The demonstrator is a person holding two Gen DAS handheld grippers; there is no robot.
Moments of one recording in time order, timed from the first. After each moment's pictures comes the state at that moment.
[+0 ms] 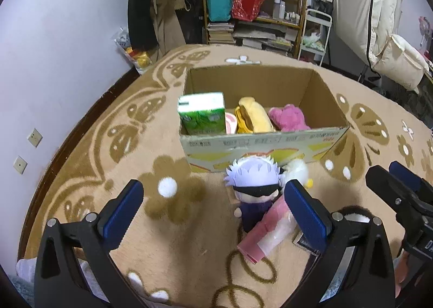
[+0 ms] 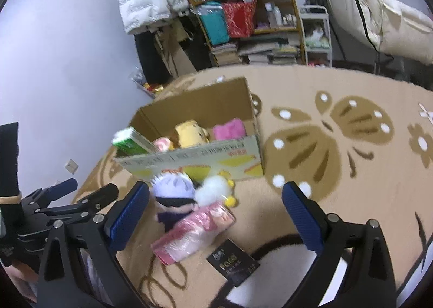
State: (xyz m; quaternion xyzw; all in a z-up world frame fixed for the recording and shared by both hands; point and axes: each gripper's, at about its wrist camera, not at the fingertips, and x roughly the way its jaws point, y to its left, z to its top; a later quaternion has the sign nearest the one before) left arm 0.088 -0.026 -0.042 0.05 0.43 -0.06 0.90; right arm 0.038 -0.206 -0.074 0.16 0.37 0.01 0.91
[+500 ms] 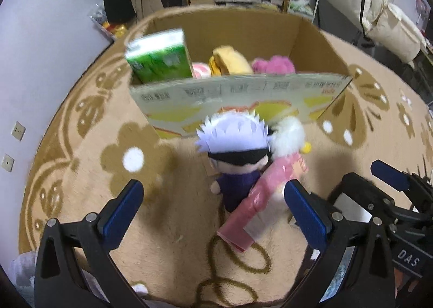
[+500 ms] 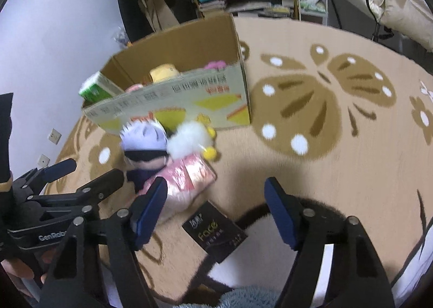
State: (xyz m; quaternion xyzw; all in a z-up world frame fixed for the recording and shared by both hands) left arm 0.098 -0.050 -0.096 0.07 0.51 -0.10 0.85; right arm 0.046 -0.202 -0.128 0.14 0.48 0.00 0.87
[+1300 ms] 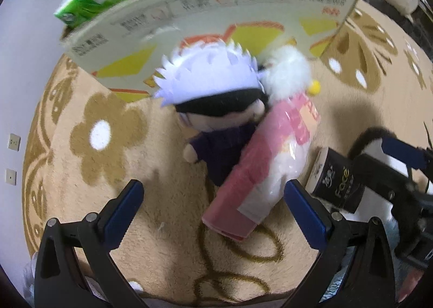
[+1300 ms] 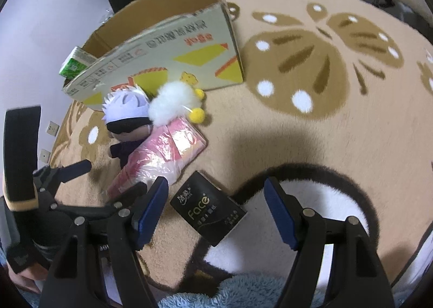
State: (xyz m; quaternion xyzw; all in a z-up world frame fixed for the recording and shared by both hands) left arm 0.101 -0.070 -0.157 0.14 0.58 -0.12 0.79; right arm 0.050 -0.208 -0.163 0.18 0.54 0.00 0.82
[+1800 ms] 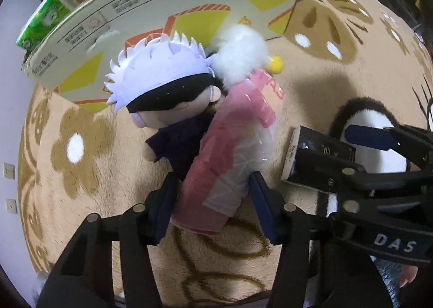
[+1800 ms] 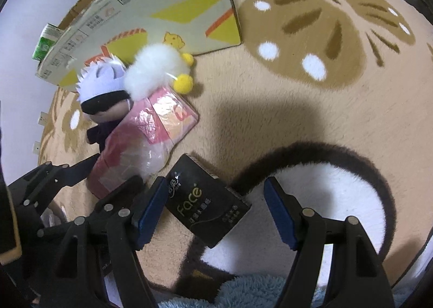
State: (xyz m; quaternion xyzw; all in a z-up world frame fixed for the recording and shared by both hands) left arm 0.084 -0.093 -0.173 0.18 0.59 -0.18 0.77; right arm 0.065 -0.196 -0.199 0.18 0.60 -0.01 0.78
